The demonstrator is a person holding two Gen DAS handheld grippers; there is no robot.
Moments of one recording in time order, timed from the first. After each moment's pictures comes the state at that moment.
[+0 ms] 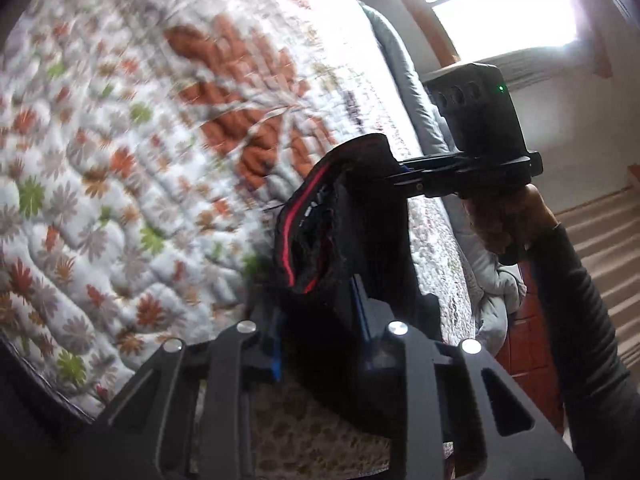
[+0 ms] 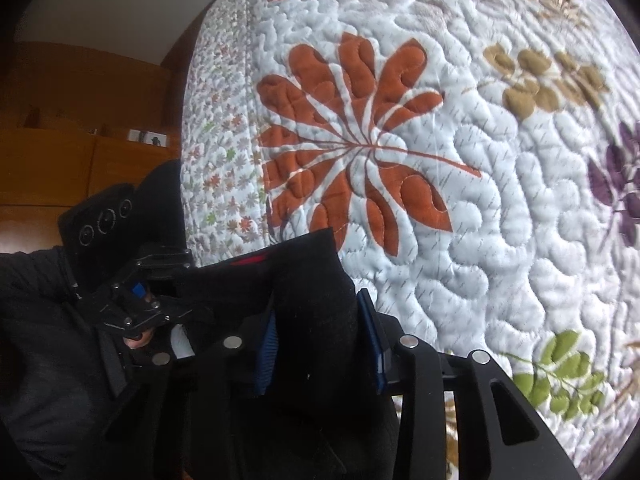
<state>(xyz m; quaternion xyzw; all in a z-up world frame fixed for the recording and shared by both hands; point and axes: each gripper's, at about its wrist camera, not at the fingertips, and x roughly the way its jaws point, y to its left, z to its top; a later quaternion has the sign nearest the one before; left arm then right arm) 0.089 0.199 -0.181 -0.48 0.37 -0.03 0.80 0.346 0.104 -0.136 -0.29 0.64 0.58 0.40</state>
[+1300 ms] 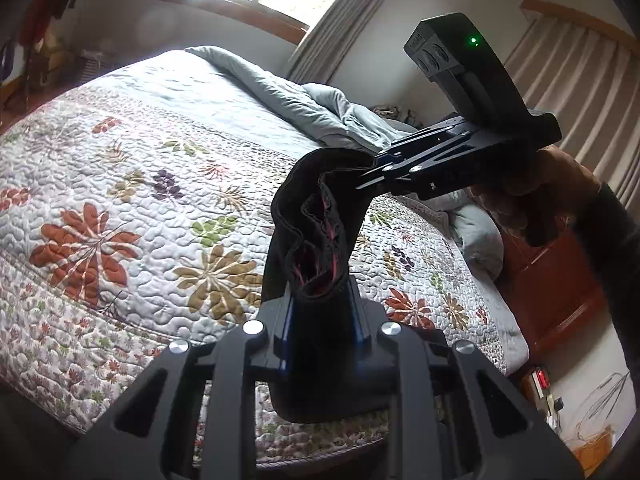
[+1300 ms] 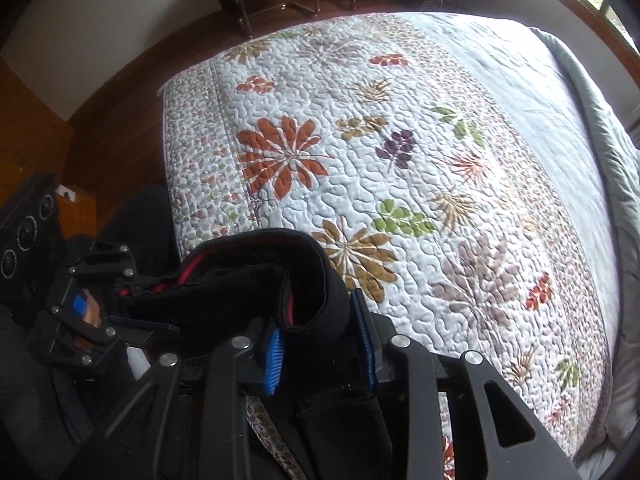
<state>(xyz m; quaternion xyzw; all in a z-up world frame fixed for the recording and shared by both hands) 0.091 0.052 -0.002 -0.22 0.33 -0.15 0.91 0.283 -0.079 0.070 -0.31 0.52 0.45 0.66</state>
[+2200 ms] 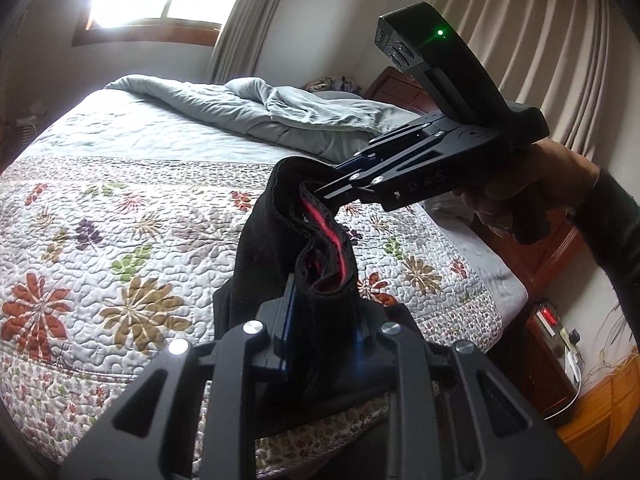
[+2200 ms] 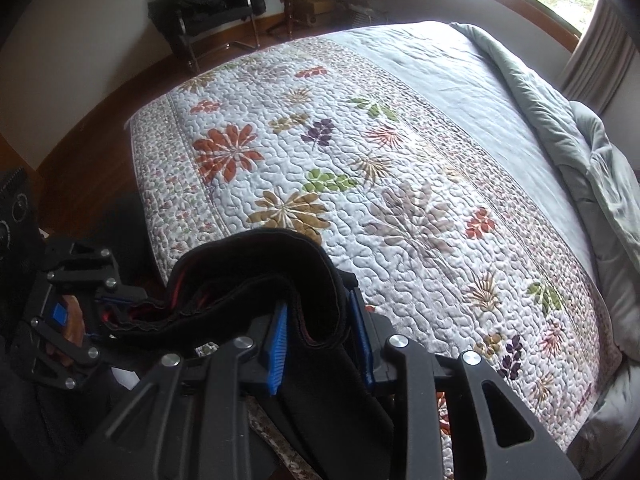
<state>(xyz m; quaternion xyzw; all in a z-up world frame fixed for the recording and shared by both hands) 0.098 -0.077 0.027 -0.10 0.32 -0.24 0.91 0.275 -0.229 0.088 -0.25 0.49 0.39 0.74</state>
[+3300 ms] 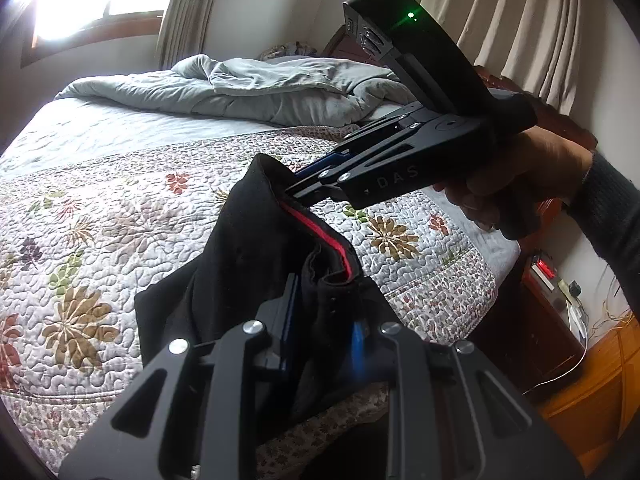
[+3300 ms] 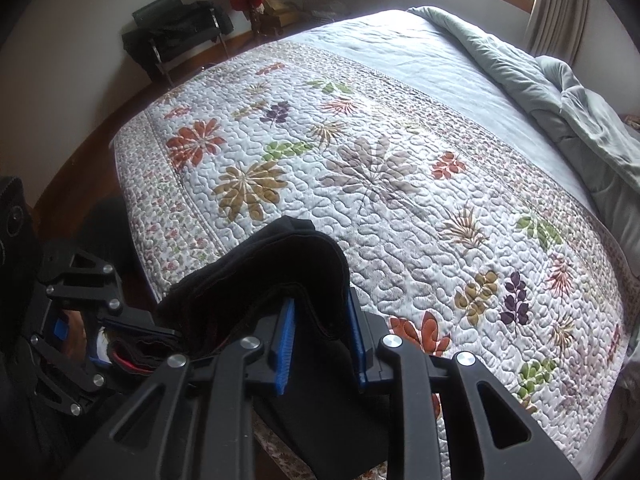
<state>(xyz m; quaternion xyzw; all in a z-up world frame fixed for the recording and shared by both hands) 0.117 -0.183 -0.005 -0.04 0.36 -0.30 0.88 0.281 -0.341 0.037 -0.18 0.50 0.36 0.76</state>
